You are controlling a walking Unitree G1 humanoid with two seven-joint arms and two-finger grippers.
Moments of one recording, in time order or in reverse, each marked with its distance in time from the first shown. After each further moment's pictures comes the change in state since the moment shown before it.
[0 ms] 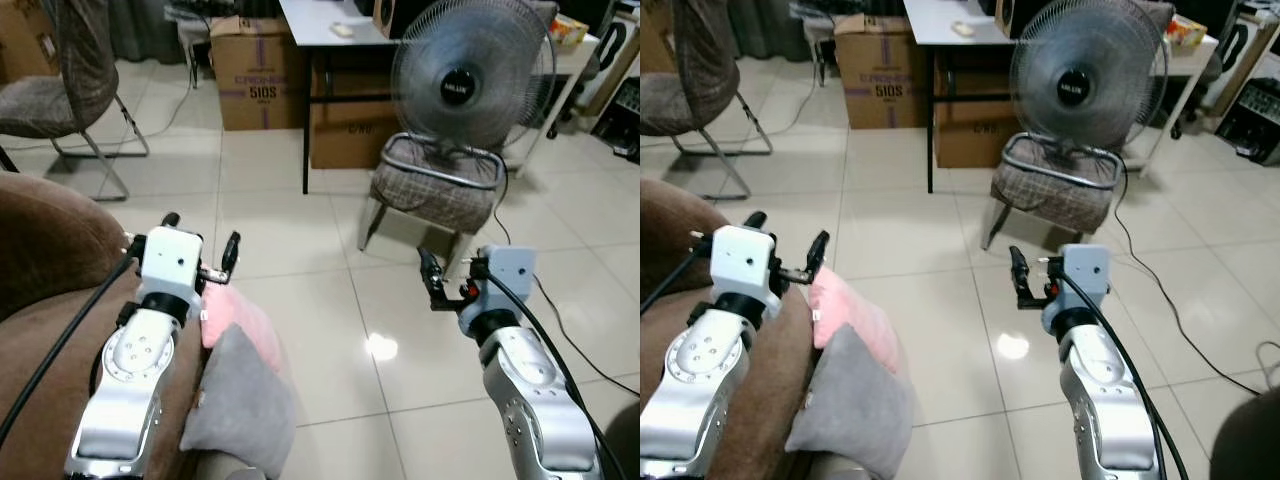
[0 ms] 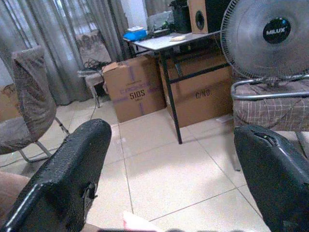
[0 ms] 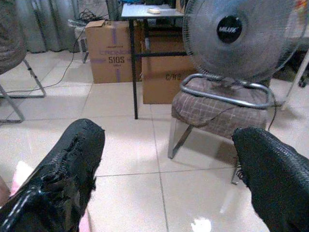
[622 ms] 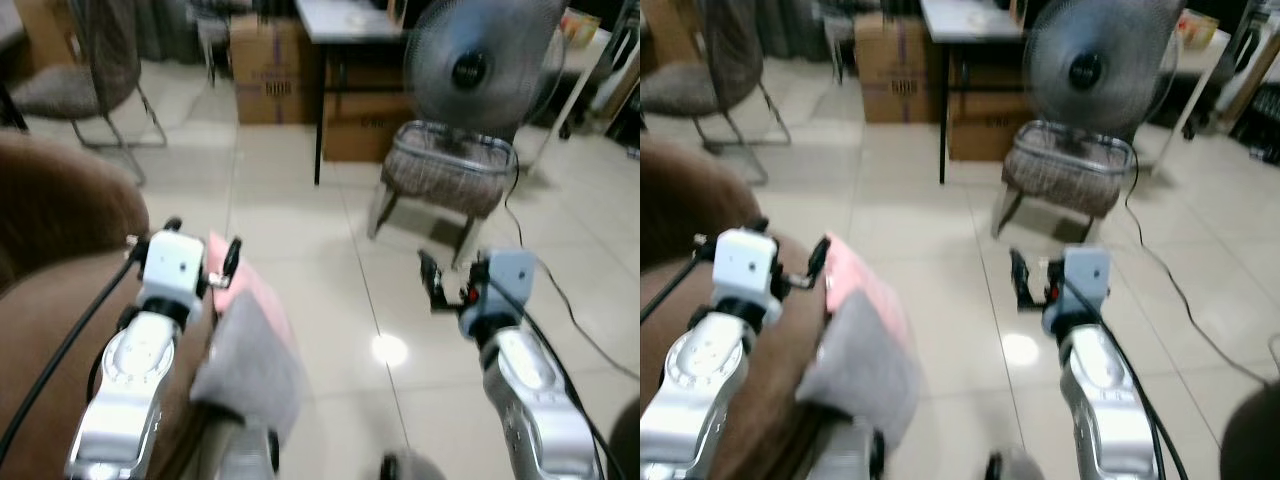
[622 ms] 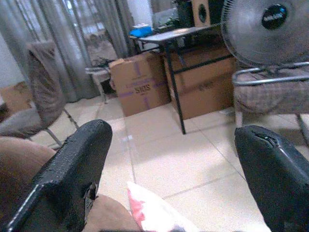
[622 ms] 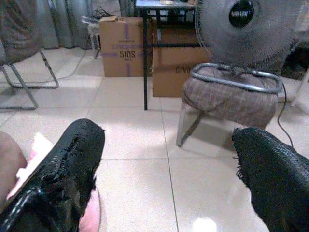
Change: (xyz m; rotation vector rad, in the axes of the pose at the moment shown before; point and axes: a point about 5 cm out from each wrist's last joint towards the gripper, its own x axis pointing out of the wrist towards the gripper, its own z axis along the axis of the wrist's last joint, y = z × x) left arm -0.001 -0.002 -0.001 0.013 -0.001 -0.025; right arm -0.003 0.000 -0.006 0.003 0.007 -0.005
